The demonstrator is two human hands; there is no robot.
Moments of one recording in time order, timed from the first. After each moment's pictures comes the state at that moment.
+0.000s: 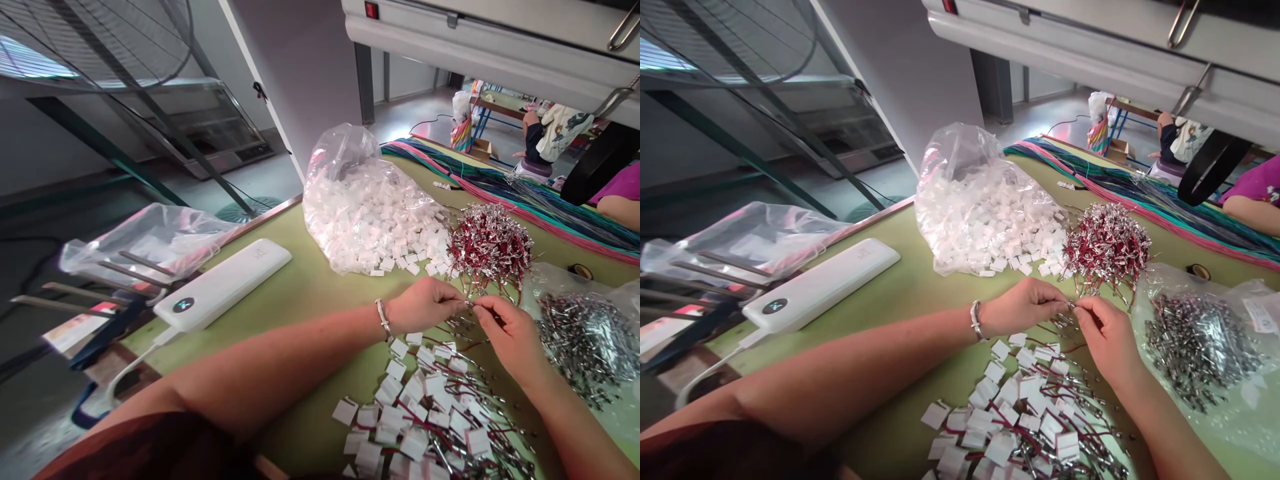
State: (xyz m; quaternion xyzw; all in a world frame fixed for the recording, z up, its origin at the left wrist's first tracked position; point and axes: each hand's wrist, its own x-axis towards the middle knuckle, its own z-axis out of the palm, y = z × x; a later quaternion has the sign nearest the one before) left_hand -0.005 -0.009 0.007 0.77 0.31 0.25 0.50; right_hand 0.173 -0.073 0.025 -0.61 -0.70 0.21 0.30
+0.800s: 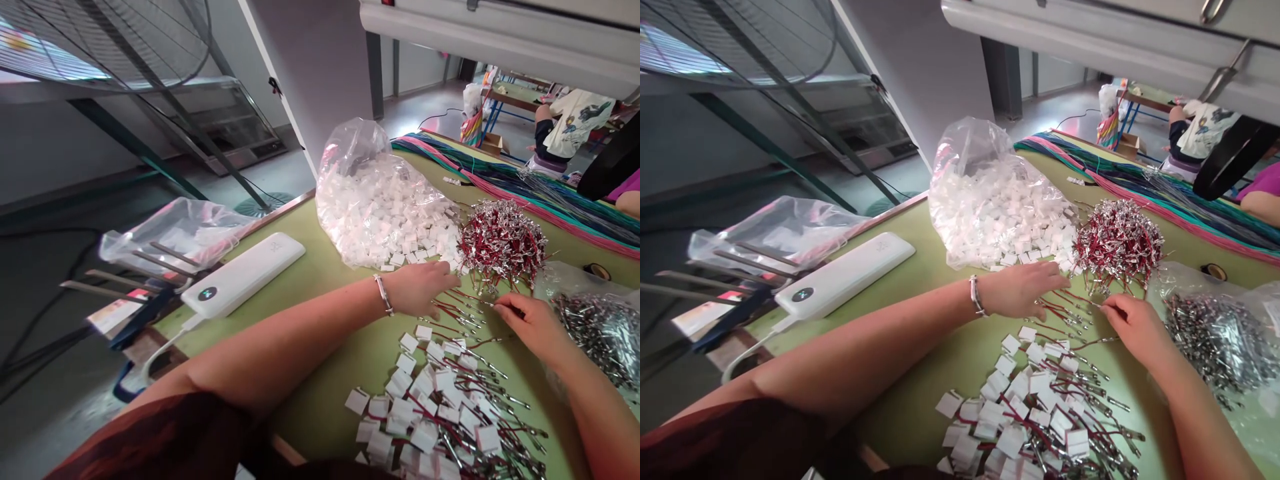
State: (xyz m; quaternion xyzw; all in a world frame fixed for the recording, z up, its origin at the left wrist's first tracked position) left_hand -0.034 0.015 0.024 0.94 0.28 0.00 0.18; right_hand 0.222 -0.050 0.010 -0.62 -0.74 0.22 0.14
